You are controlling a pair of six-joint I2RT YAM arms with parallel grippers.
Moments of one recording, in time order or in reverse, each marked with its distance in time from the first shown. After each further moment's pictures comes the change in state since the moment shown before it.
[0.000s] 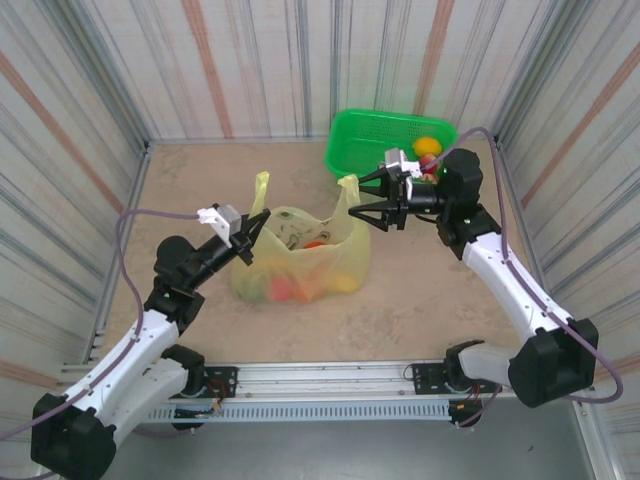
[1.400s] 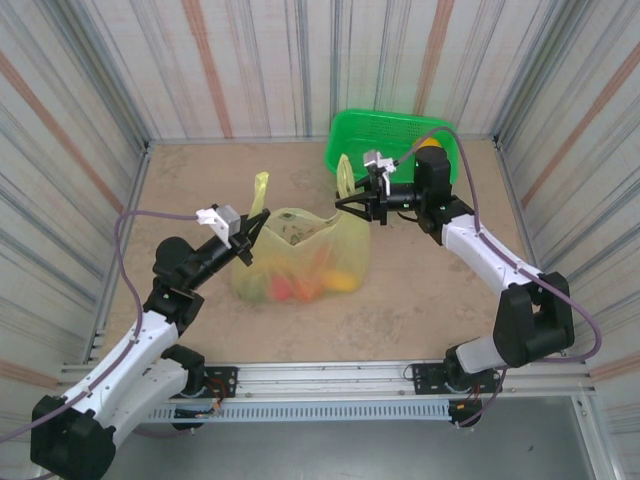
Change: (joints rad) left arm -0.003 -0.011 0.000 -0.002 0.000 0.003; right arm 0.034 0.224 0.030 -0.018 0.044 -0.051
